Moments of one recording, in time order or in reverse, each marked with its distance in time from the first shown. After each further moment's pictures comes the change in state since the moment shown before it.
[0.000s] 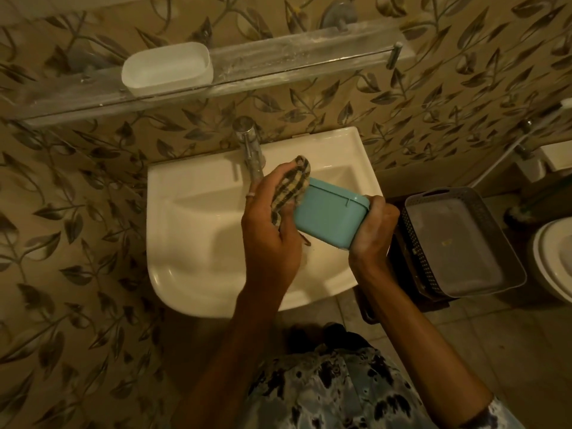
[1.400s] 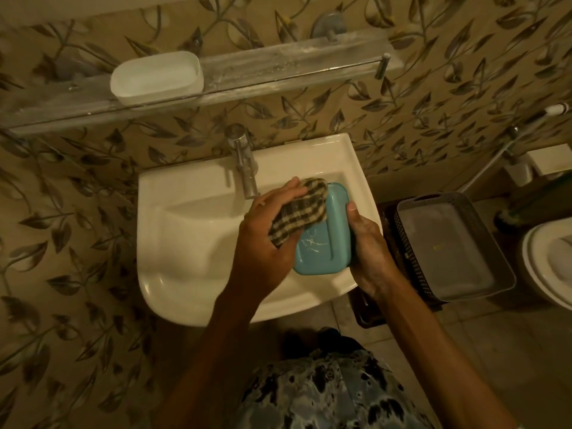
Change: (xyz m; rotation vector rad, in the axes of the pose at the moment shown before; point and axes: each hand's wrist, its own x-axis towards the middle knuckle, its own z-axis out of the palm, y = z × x) left_hand 0.006 -0.029 -0.004 -0.063 -0.298 0.111; right_hand 0.013 0.013 -0.031 0.146 -0.564 0.339
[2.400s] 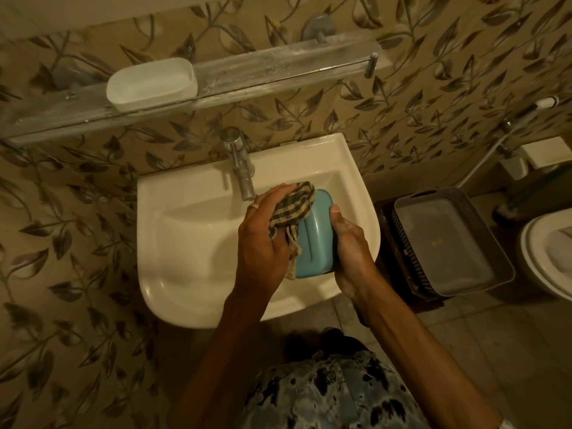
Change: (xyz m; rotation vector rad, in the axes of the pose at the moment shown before) left_hand -0.004 -0.003 0.010 0.084 0.114 -0.103; right_hand -0.008 0.008 0.023 0.051 0.134 0.081
